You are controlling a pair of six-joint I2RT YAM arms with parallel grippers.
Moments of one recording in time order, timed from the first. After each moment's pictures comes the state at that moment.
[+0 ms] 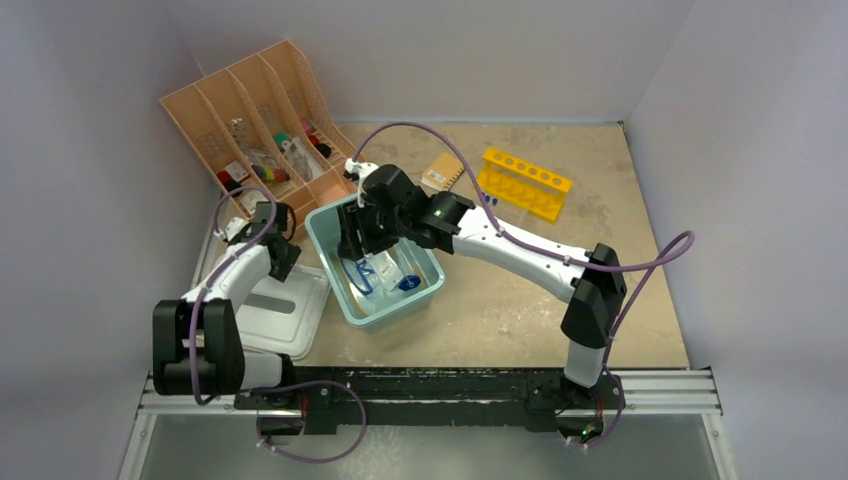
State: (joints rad) left arm 0.02 1.31 0.73 -0.53 -0.35 -1.08; right arm 1.02 1.83 1.74 -0.58 -0.11 0.52
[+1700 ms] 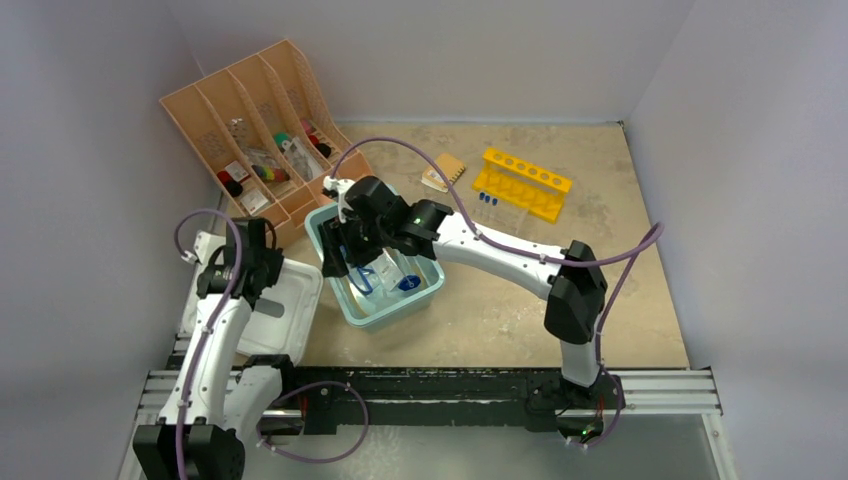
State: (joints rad) left arm 0.02 0.88 0.74 -0.77 -0.32 -1.25; right arm 1.05 1.90 1.76 -0.54 -0.19 0.49
